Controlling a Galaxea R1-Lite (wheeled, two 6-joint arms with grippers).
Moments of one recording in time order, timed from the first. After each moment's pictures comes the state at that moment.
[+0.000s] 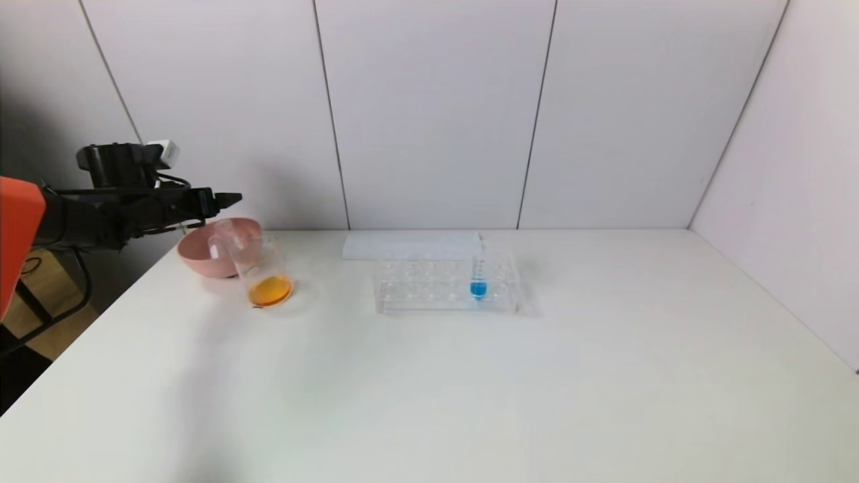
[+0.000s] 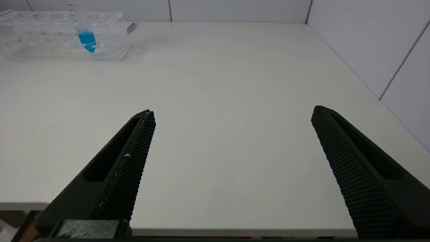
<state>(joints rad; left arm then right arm) 0.24 2.27 -1.65 -0.39 -0.32 -0.01 0.00 0.00 0.00 0.00 0.00 0.00</state>
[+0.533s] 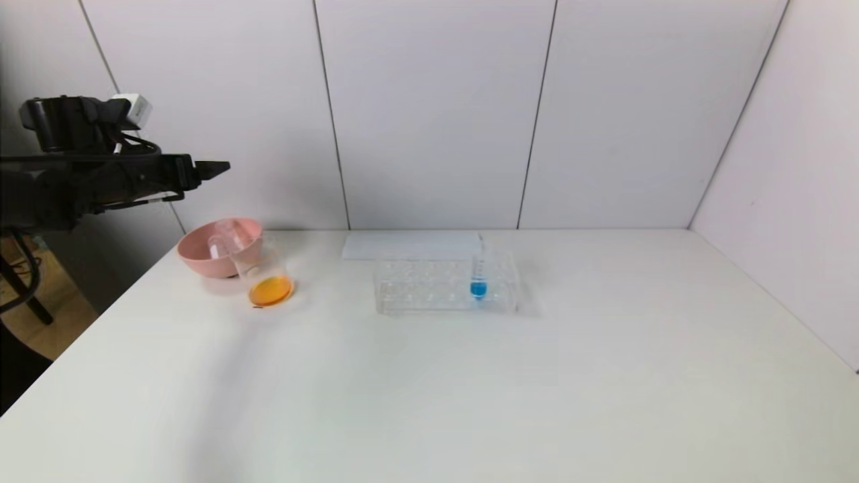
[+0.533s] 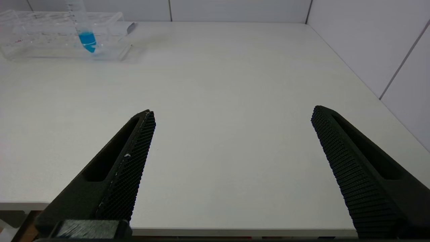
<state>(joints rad) 0.22 2.02 -1.50 -0.38 -0.33 0.02 0.00 0.00 0.00 0.00 0.00 0.00</state>
